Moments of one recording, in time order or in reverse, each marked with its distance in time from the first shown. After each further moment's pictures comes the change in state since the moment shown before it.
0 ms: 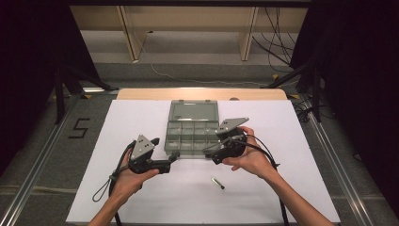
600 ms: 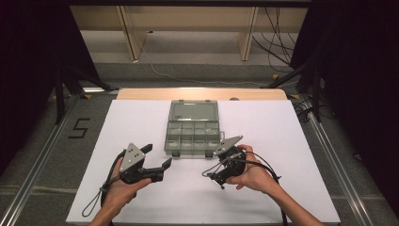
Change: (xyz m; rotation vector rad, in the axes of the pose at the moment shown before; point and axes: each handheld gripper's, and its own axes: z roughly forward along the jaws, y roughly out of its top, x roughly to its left) left arm -0.004 -0.013 -0.025 -0.044 0.003 -0.011; right arm 0.024 -0.037 0.011 0.183 0.082 -0.051
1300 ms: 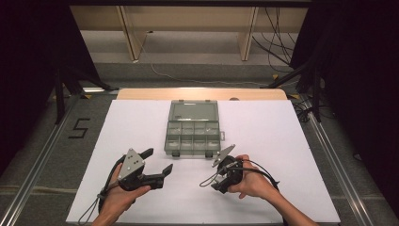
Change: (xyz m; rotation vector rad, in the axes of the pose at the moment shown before) left arm -0.012 0.000 -0.012 -0.011 -0.021 0.023; right arm 0.009 -0.018 0.021 0.185 0.065 0.006
